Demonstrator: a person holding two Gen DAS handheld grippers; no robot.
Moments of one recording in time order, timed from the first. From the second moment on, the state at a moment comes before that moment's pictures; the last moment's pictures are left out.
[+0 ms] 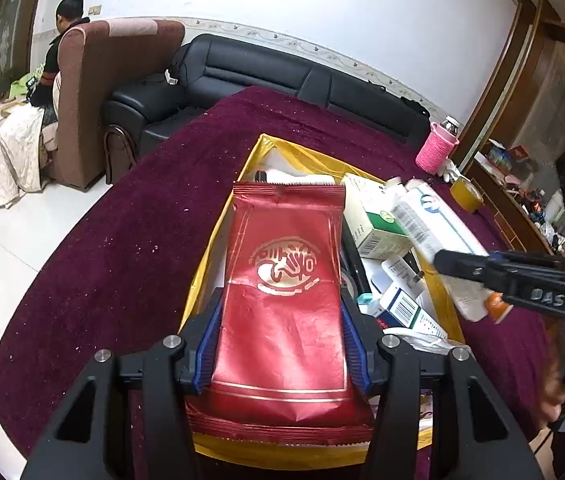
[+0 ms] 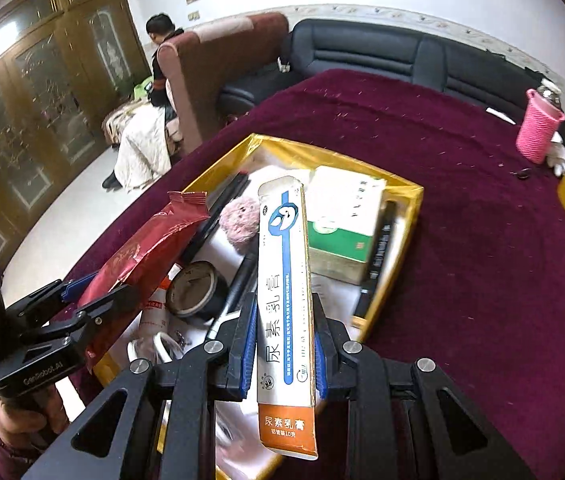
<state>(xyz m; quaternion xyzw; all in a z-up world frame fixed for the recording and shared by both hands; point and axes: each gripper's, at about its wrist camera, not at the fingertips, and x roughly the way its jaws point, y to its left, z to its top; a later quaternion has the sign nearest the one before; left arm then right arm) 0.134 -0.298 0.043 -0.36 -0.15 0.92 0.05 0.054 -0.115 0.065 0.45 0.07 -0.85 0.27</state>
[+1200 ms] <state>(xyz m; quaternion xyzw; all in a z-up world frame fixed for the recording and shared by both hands) 0.126 -0.285 0.038 -0.35 -0.15 0.92 0.08 -0.052 -0.199 0.039 0.49 0.09 -0.83 0.24</state>
